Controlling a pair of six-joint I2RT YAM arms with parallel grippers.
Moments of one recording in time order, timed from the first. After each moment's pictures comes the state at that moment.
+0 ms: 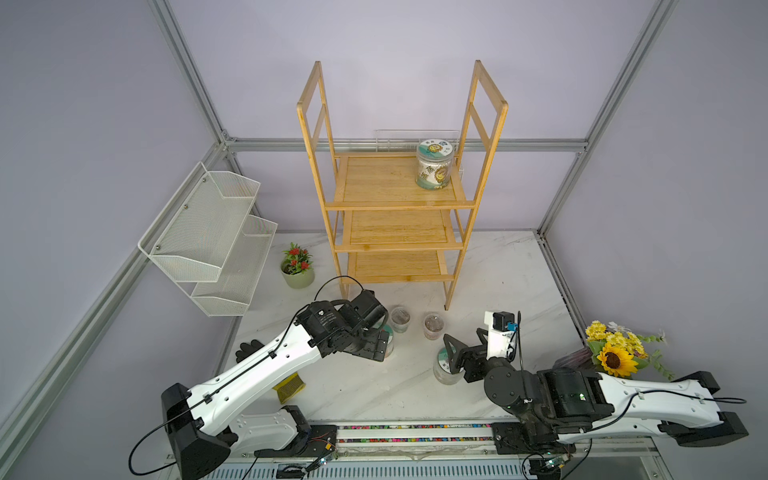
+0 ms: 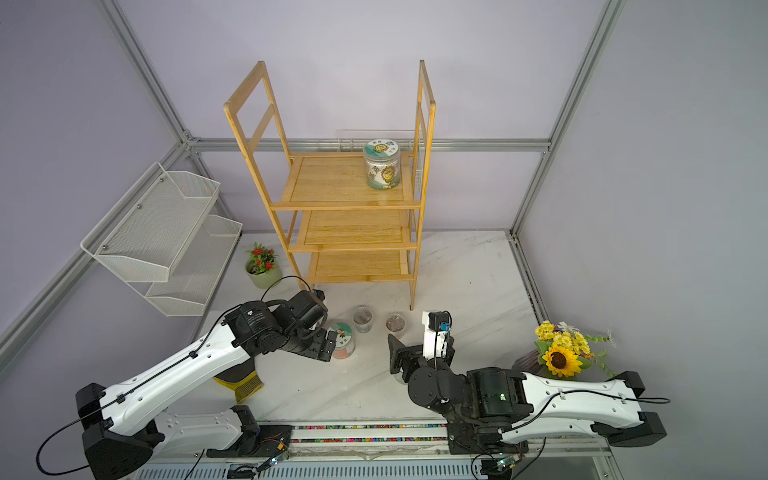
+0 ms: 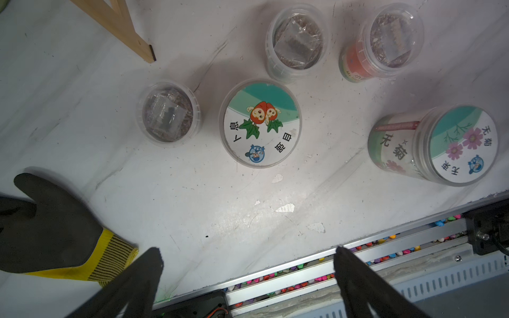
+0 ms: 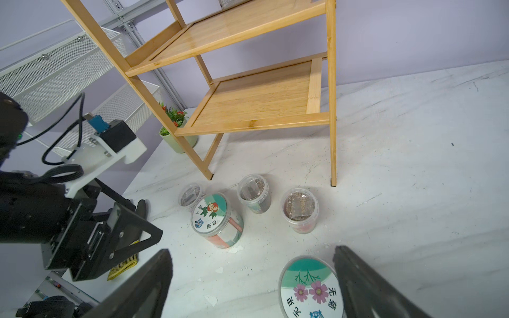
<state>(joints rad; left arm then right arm) -0.86 1.22 1.21 -1.21 -0.17 -0.59 1.49 0.81 0.90 -0.71 0.98 0.93</state>
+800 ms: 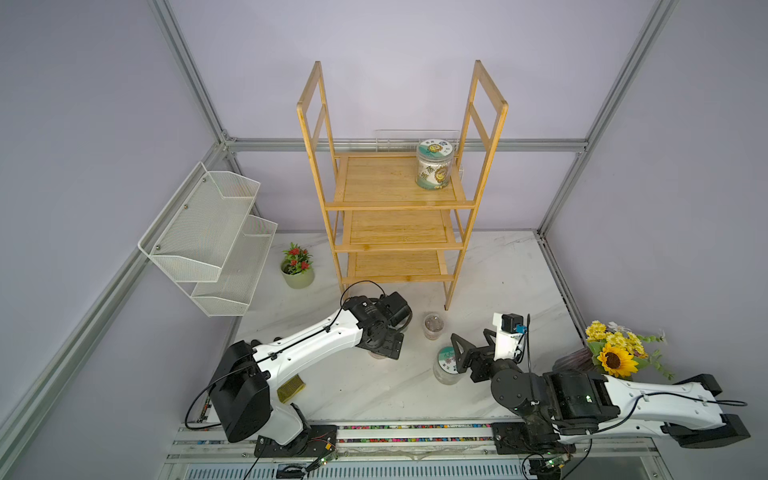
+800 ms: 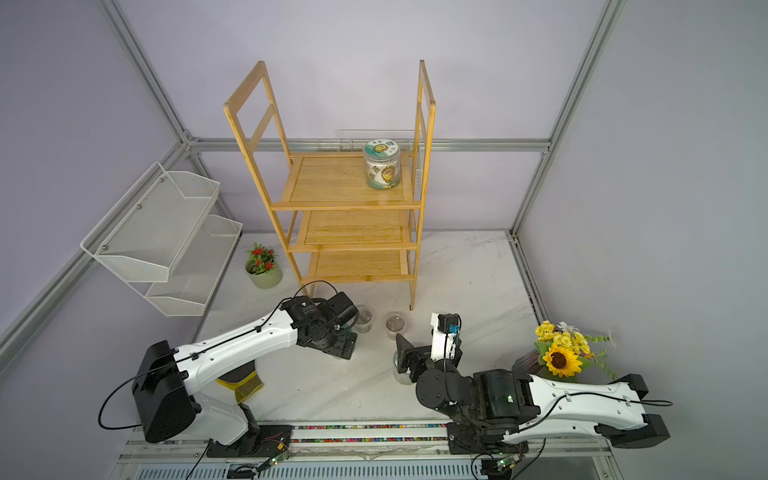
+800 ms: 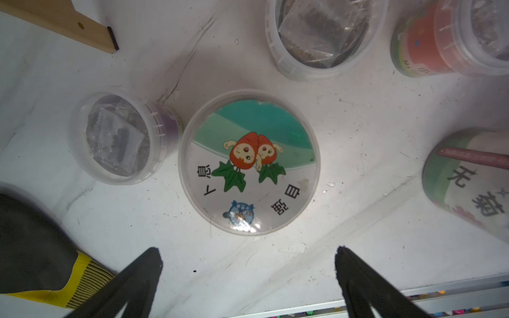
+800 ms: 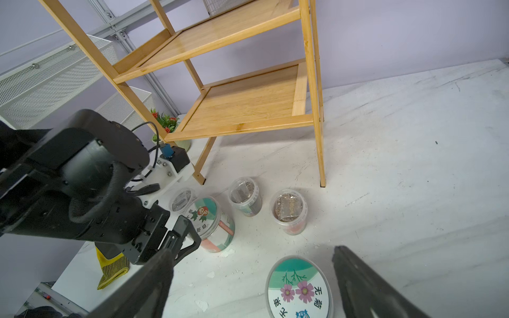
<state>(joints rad) -0.87 1.50 1.20 -1.09 -0.21 -0.60 1.49 0.75 0.86 -0.74 1.01 0.95</state>
